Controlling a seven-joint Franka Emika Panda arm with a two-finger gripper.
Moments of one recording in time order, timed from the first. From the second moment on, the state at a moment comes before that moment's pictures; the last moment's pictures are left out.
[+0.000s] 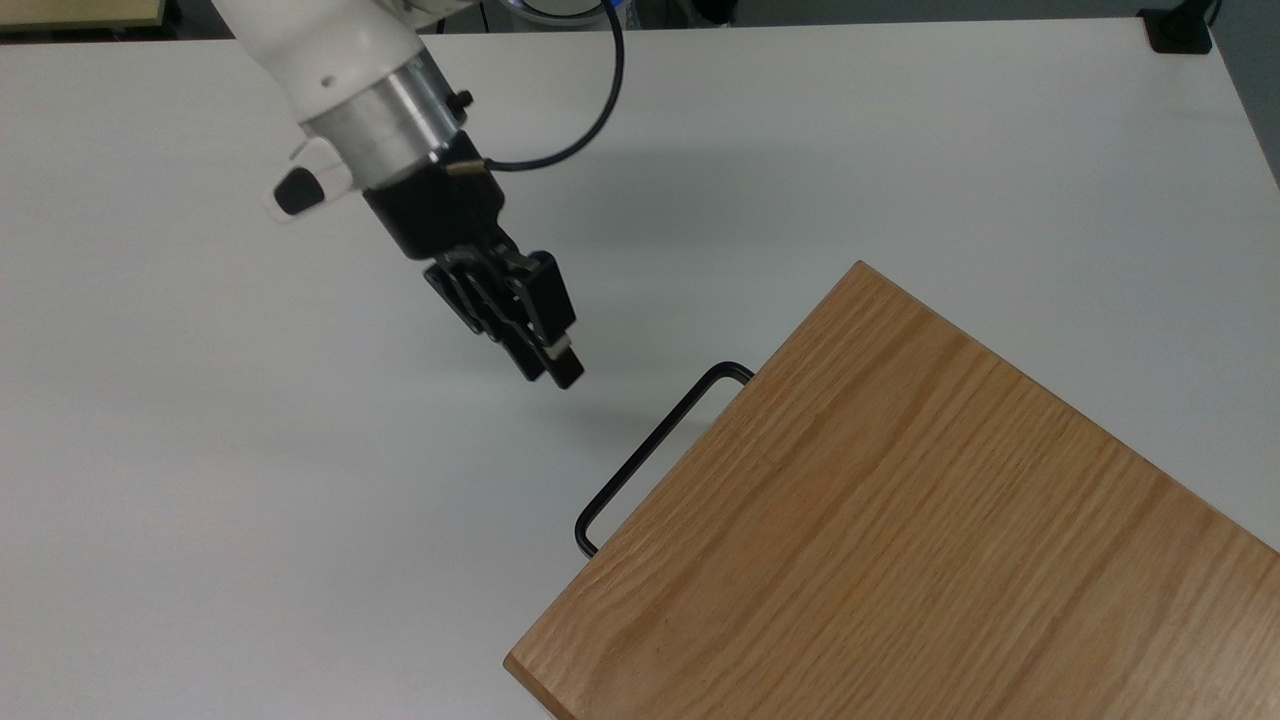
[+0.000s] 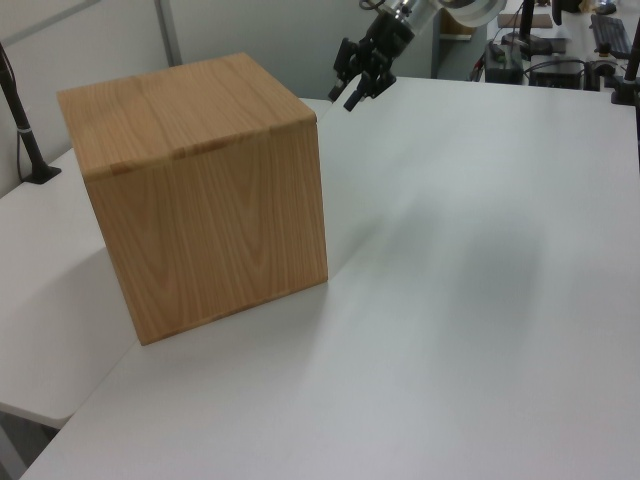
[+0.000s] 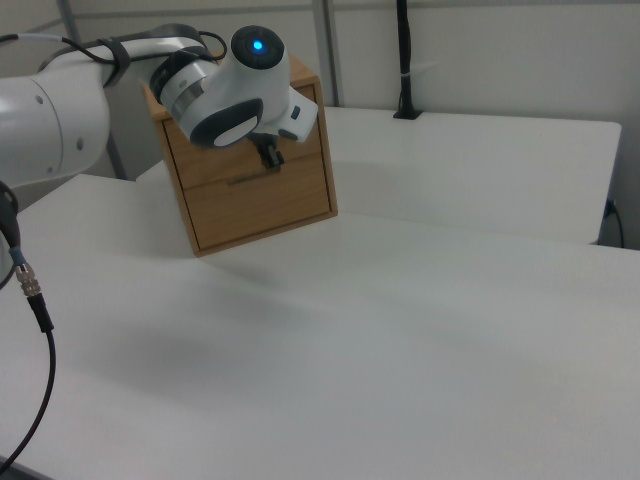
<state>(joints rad) 0.00 0.40 -0.06 -1.45 0.74 2.27 0.21</state>
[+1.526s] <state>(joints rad) 0.00 0.48 0.00 -1.34 0.90 2.41 0.22</state>
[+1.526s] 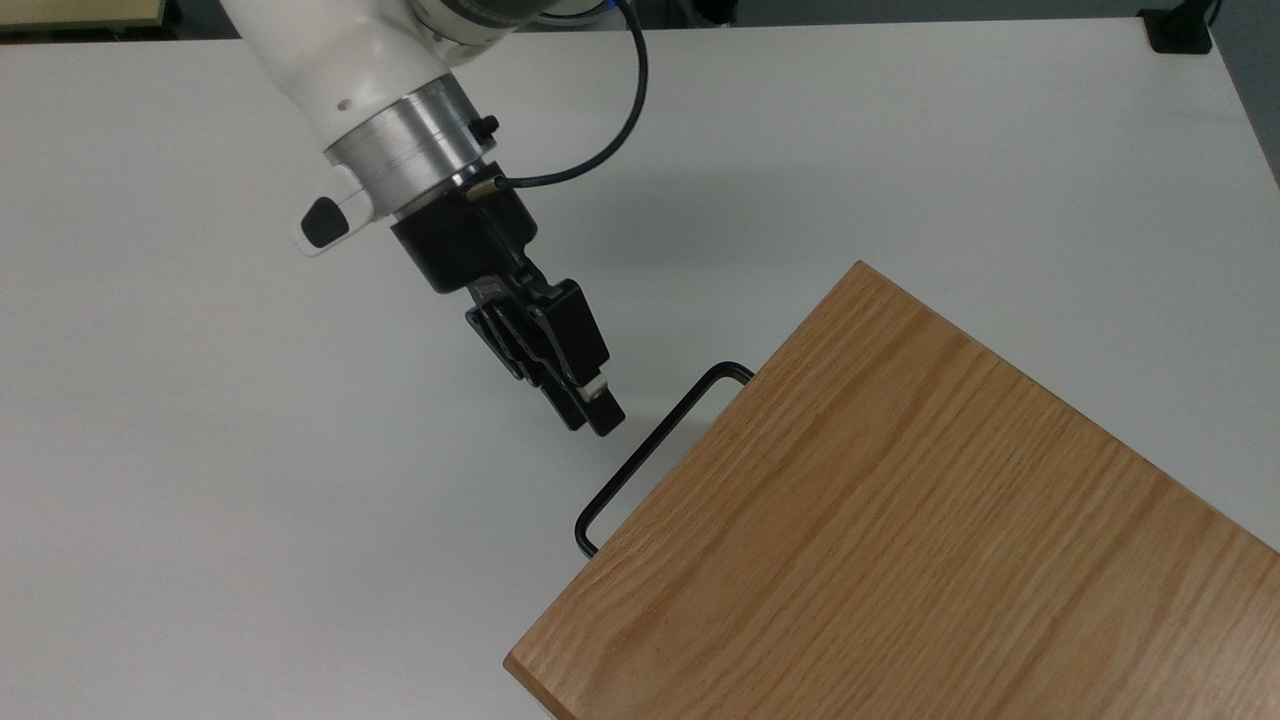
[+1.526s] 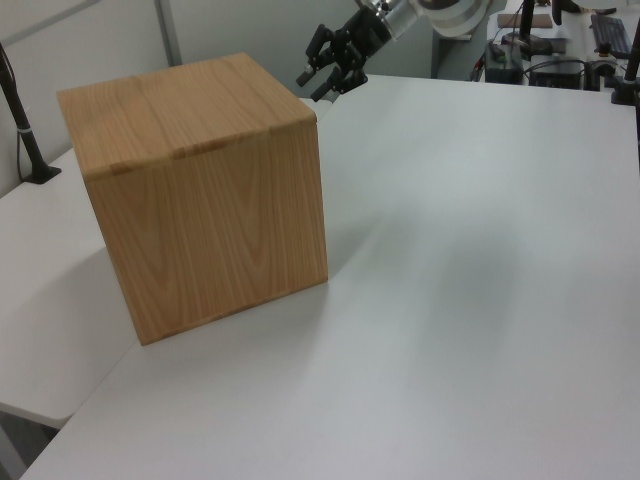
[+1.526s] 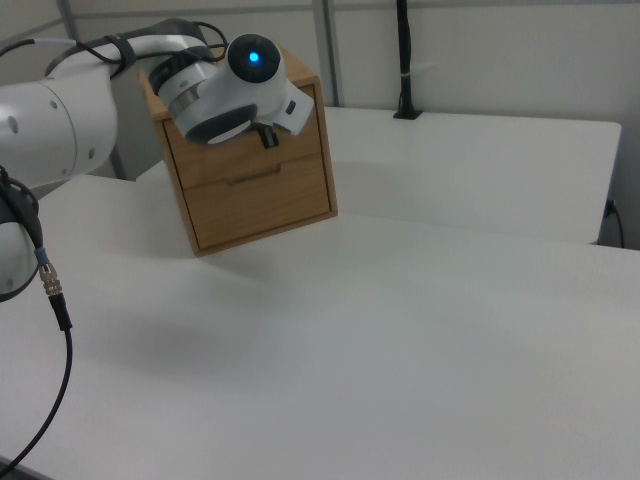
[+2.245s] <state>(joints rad) 0.04 0.53 0.03 -1.33 0.90 2.46 0.20</state>
